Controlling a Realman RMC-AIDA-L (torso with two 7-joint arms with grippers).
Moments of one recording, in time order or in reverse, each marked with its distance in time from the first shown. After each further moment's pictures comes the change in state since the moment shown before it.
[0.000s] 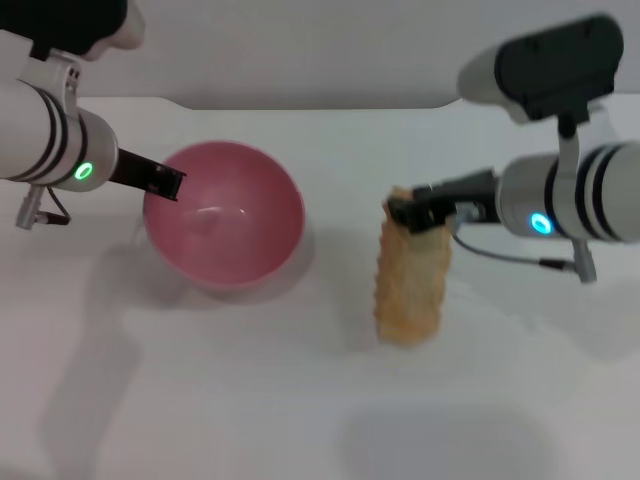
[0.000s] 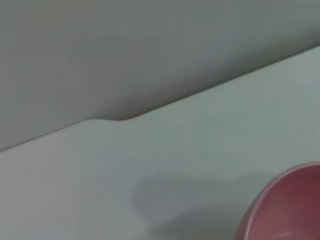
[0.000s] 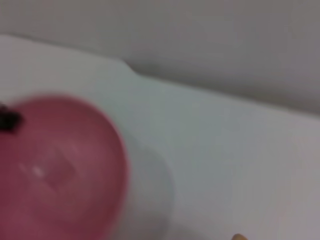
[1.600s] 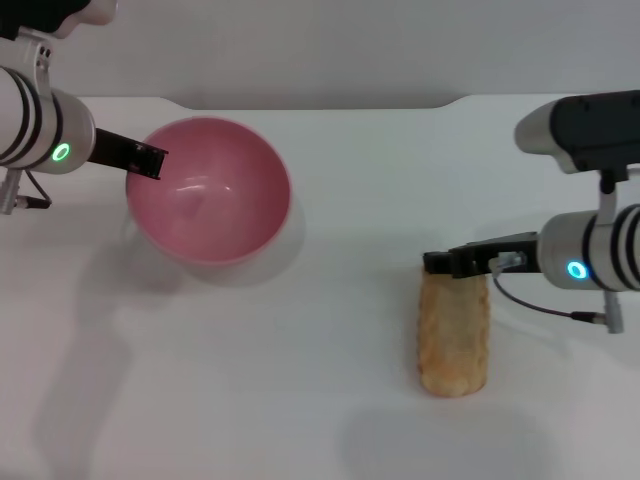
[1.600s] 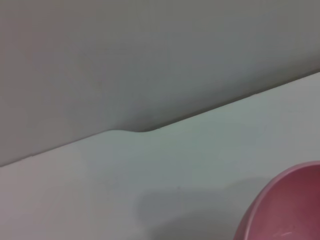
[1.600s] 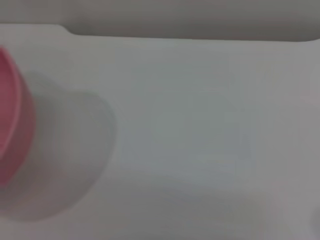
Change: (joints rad) left arm 0.016 0.006 -0.039 0.057 0.011 -0.013 -0.014; right arm -0.055 0.005 0.077 0.206 0.101 -0.070 -0.050
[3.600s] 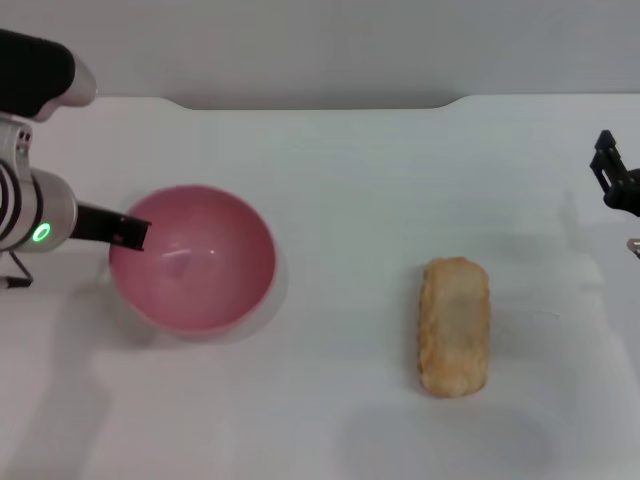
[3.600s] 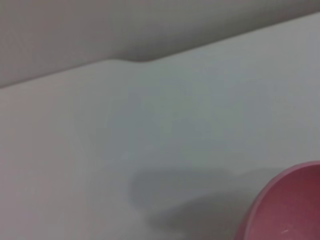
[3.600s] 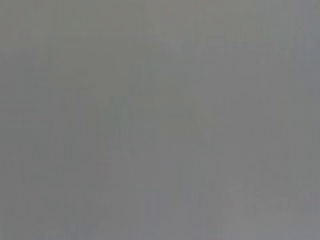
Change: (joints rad) left arm 0.176 -0.003 0.098 0.103 -0.002 -0.019 -0.043; right arm -0.288 -0.011 -0.234 0.389 0.059 -1.483 -0.113
